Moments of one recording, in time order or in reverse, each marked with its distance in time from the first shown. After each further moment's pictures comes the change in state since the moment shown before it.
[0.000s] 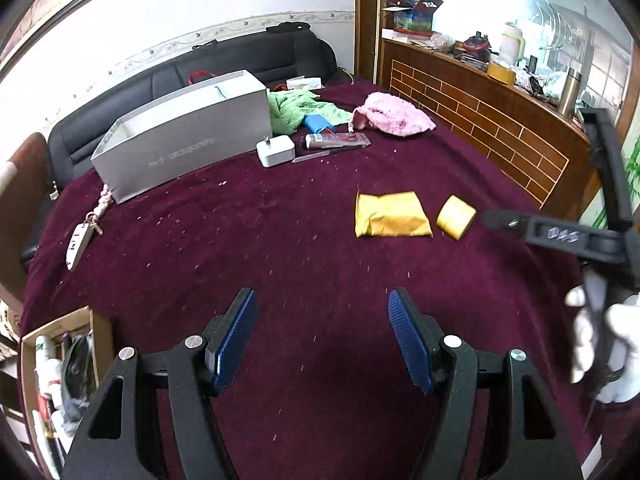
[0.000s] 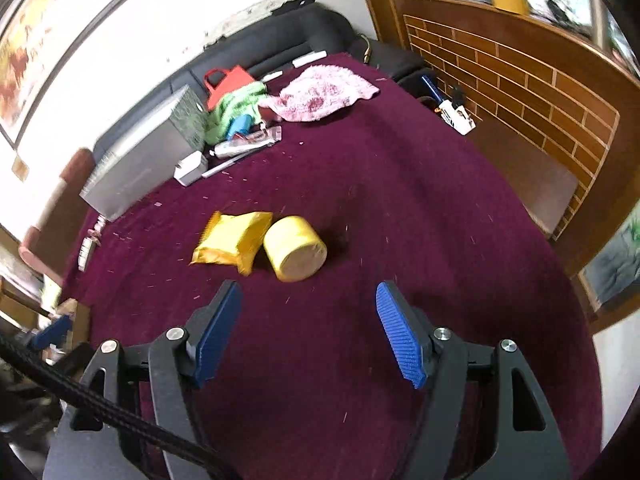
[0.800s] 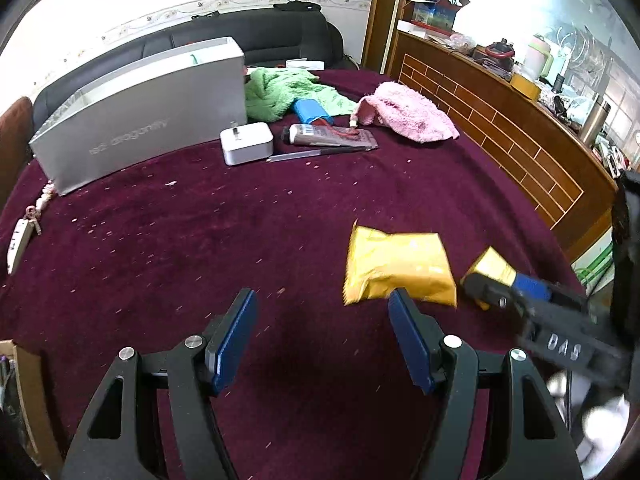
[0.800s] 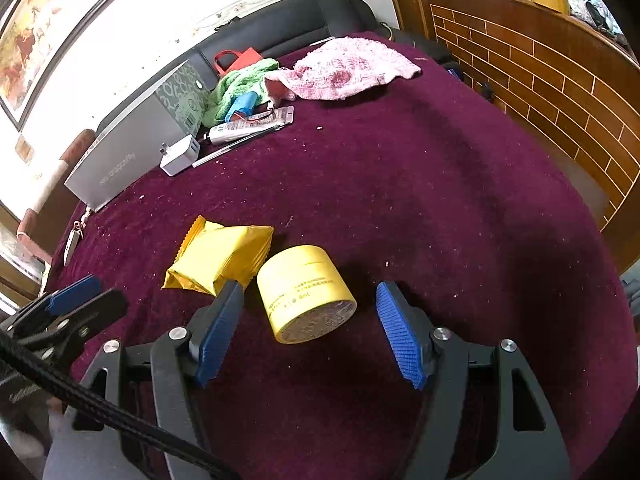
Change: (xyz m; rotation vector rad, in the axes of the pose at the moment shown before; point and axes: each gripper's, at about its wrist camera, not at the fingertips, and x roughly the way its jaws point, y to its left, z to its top) left arm 0.098 -0.007 0.043 -0.112 0.049 -0.063; right arm 0.054 0.005 0.007 -0.026 0.015 0.064
